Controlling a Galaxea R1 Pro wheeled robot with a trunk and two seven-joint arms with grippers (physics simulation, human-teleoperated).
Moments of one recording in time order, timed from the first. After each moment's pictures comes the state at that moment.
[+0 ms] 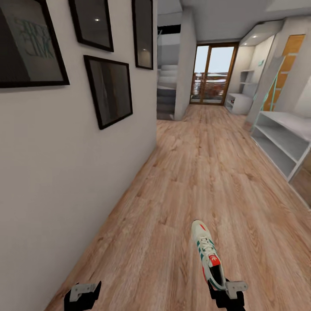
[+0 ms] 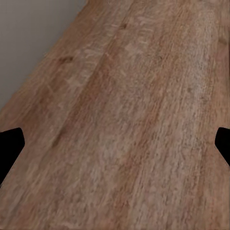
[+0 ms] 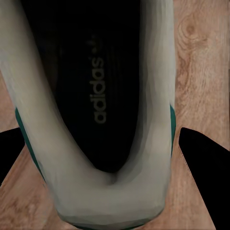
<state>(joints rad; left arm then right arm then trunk) -0.19 0.03 0.25 -0.57 -0.03 -0.37 -0.21 -0.28 -0.05 -0.26 -0.38 0.21 -0.52 0.13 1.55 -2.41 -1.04</state>
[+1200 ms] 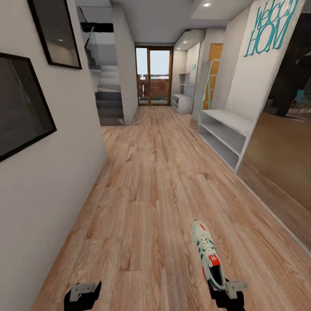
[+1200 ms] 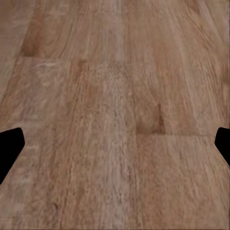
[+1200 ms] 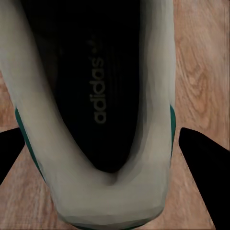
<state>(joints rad) -0.19 0.03 0.24 -0.56 -0.03 -0.37 -0.21 -0.28 -0.05 -0.26 -0.38 0.21 -0.52 0.13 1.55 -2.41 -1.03</state>
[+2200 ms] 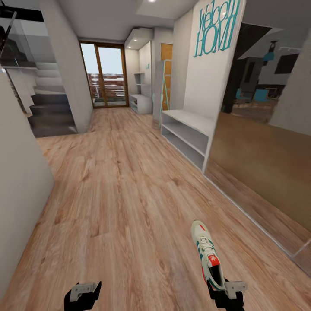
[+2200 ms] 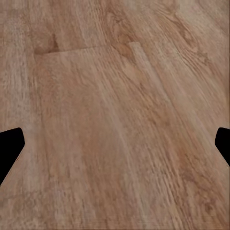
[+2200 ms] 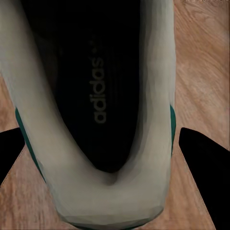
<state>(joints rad) -0.19 0.03 0.25 -0.57 -0.03 -0.37 -0.21 -0.28 -0.04 -0.26 -0.38 0.21 -0.52 0.13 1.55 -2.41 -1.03</state>
